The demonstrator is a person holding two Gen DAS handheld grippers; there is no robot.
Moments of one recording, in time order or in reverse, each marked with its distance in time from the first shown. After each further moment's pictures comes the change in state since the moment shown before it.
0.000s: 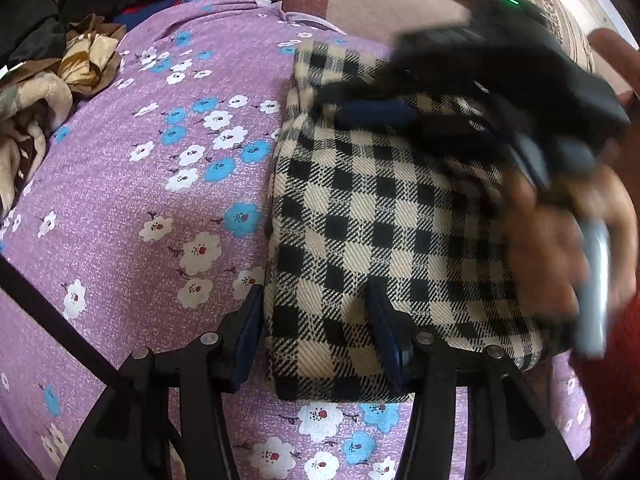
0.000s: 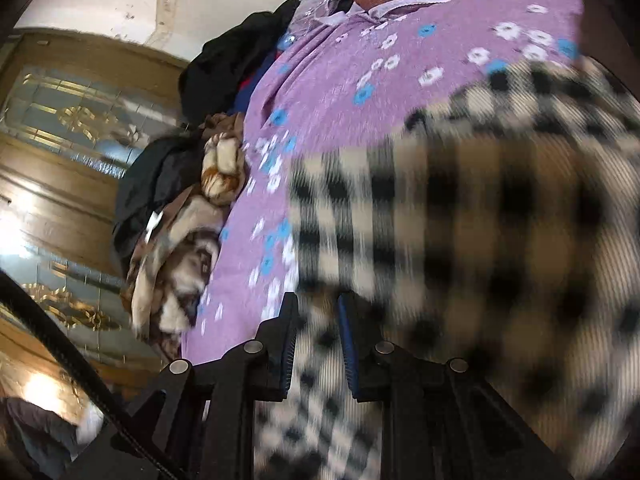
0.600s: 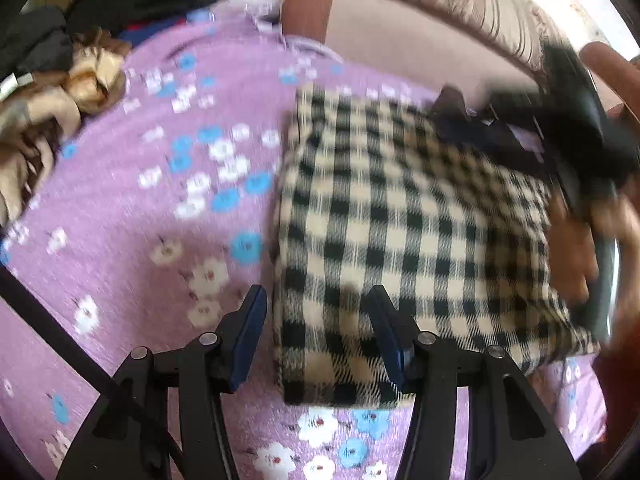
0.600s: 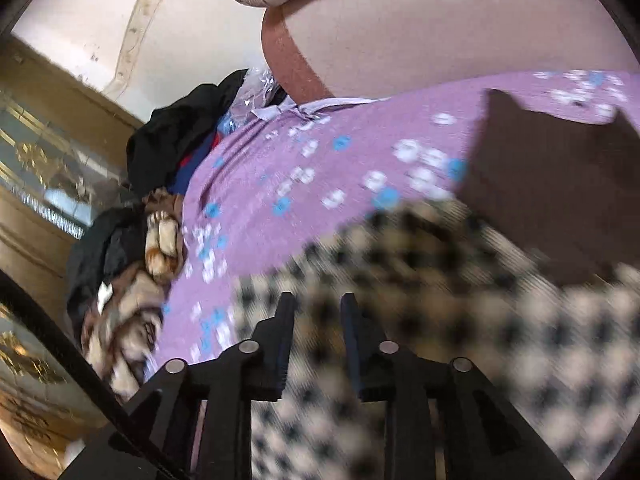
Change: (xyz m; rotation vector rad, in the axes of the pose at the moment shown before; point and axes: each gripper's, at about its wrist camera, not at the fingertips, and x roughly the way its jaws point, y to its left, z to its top) left arm -0.021 0.003 0.010 -0.003 -0.101 -0.012; right arm -0.082 -0.010 0.016 0.003 -0.218 -0.276
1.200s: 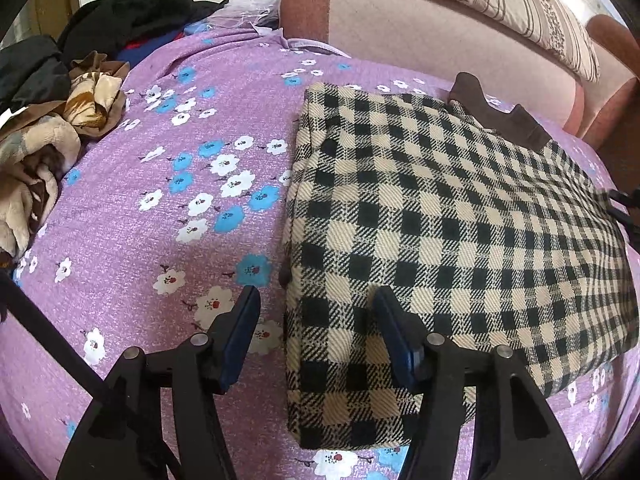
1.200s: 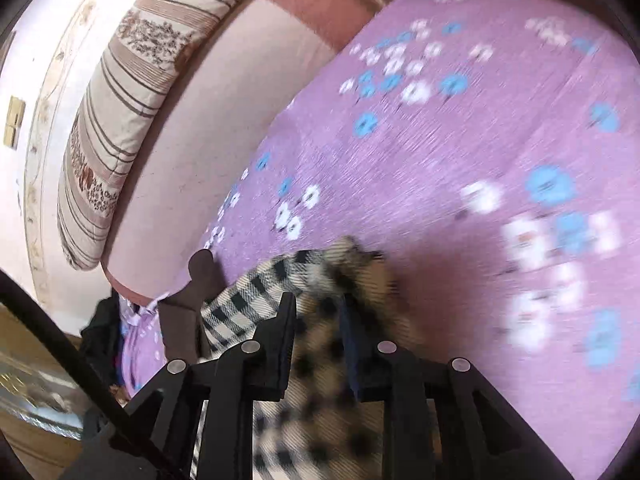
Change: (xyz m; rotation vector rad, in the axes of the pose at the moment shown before) left arm 0.026 -0.003 0.007 0.055 0.016 0.090; right arm -0.209 -0.237 -0.053 0.588 -0.392 -0.260
